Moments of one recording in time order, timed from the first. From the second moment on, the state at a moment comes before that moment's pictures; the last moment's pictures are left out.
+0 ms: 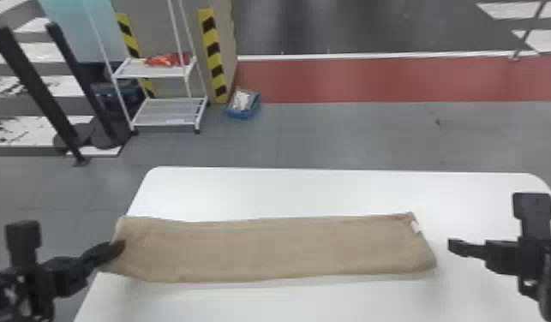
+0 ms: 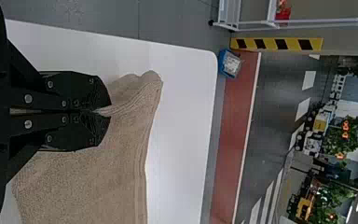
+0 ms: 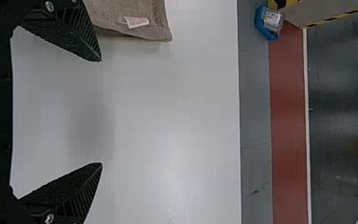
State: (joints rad) left arm 0.00 0.16 0.63 -1.37 -0.18 0.44 -0.90; right arm -0.15 -0.09 -0.31 -1.36 0.24 0.72 0.45
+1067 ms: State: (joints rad) left arm 0.12 0.00 0.05 -1.85 -0.04 0.81 -0.54; right arm -0.12 -0.09 -0.34 -1.39 0.24 0.73 0.45
